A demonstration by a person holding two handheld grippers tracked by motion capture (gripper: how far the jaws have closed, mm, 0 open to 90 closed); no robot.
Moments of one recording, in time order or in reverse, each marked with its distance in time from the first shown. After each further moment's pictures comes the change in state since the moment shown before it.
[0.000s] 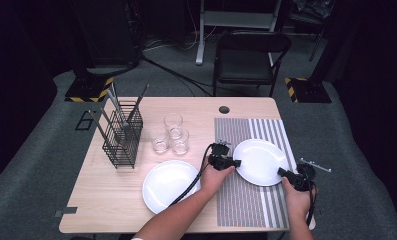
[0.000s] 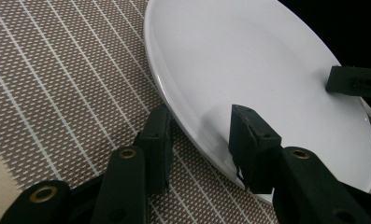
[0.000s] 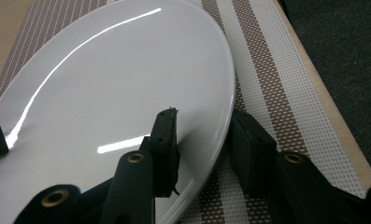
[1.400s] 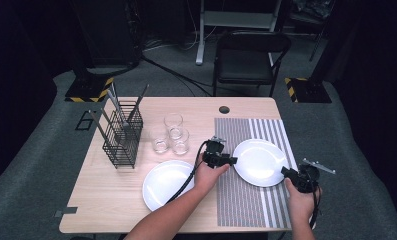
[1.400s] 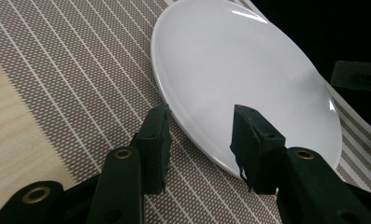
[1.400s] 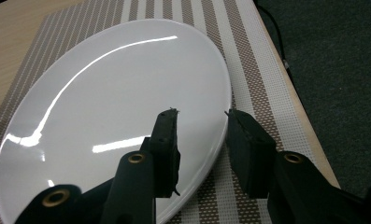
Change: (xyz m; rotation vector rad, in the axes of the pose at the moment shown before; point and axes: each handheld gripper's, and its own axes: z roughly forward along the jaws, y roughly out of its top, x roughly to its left) left arm 0.004 0.006 -0.031 -0.027 -0.017 0.047; right arm 0.006 0.002 -0.022 -0.060 -0.006 -0.073
